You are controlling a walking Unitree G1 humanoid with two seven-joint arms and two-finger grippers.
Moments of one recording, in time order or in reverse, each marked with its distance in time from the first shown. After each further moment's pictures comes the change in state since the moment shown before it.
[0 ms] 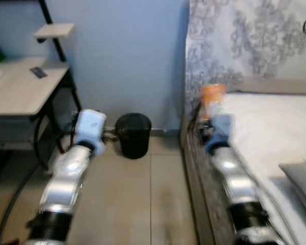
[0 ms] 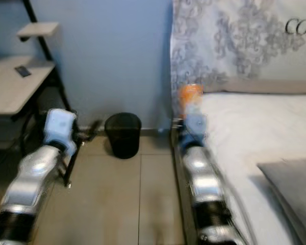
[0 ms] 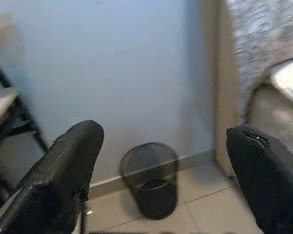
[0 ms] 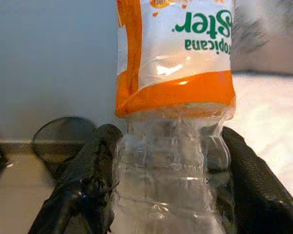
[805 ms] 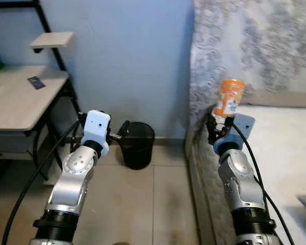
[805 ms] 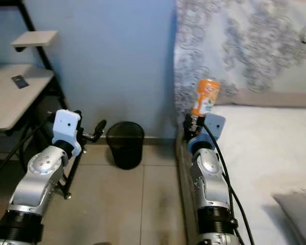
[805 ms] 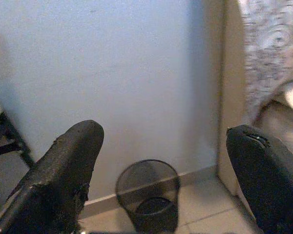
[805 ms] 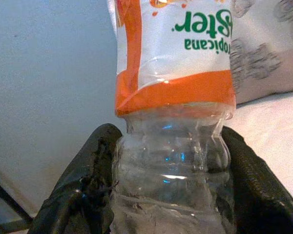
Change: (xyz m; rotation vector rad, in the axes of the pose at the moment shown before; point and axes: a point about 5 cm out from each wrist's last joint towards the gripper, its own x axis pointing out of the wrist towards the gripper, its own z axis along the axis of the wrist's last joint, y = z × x) left arm 0.003 -0.014 0.002 -0.016 -0.012 -0.035; right arm -0.009 -0.017 0.008 0.327 -0.135 -0.005
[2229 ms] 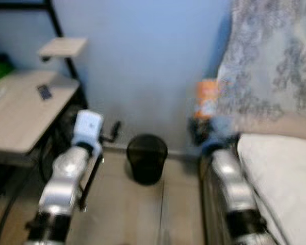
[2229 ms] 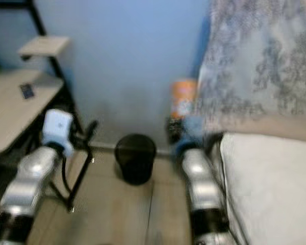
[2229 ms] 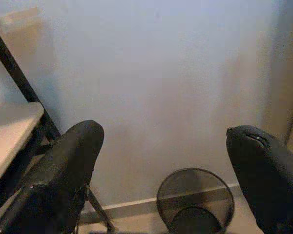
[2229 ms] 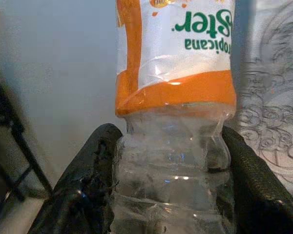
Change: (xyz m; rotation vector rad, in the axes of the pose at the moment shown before) left arm -0.001 0.010 0.000 0.008 0.012 0.027; right arm -0.002 0.024 -0.011 -0.218 0.016 0.174
